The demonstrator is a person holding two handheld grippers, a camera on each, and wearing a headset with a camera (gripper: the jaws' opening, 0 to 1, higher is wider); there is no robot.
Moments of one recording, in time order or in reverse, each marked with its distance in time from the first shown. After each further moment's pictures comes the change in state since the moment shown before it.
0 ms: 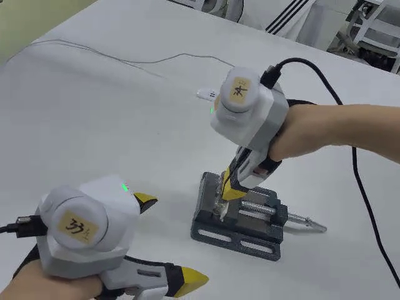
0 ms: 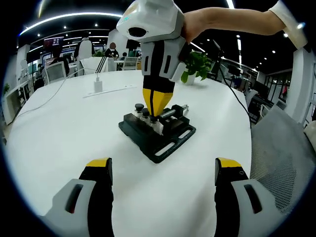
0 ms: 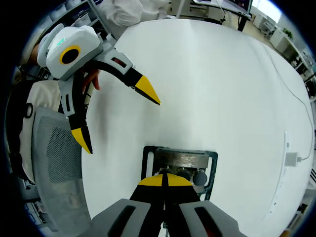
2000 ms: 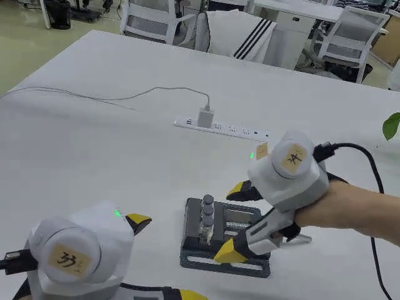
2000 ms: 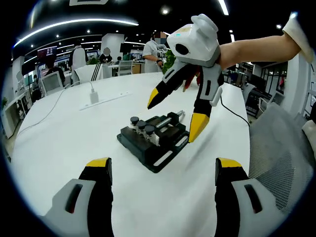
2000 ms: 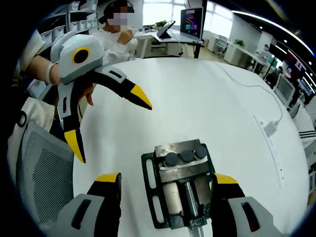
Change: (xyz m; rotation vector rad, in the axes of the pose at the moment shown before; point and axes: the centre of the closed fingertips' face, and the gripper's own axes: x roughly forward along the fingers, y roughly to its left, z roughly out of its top) left arm -0.005 -0.008 0.020 0.081 -0.002 -0.011; right arm -0.006 0.017 -0.025 0.263 -0.457 -0.255
